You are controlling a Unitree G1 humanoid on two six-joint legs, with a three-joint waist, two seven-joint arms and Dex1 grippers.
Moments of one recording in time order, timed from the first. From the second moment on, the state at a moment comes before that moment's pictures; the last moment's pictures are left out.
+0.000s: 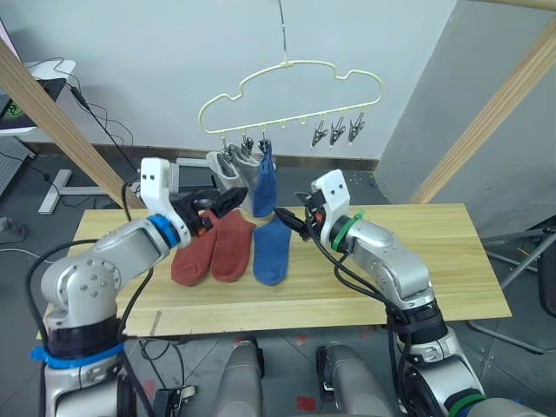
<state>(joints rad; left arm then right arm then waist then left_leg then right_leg) -0.33 0.58 0.28 -0.33 -1.00 0.95 -0.16 -0.52 -0.10 0.18 -0.10 0.22 0.64 0.45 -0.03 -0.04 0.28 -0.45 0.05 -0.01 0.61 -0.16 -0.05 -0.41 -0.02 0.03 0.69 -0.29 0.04</state>
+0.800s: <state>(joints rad) -0.18 0.62 0.24 -0.40 -0.74 0.54 -0.62 -0.71 -0.05 0.06 0.05 0.17 0.44 0.26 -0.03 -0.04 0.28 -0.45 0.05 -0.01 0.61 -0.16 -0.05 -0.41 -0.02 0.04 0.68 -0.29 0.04</state>
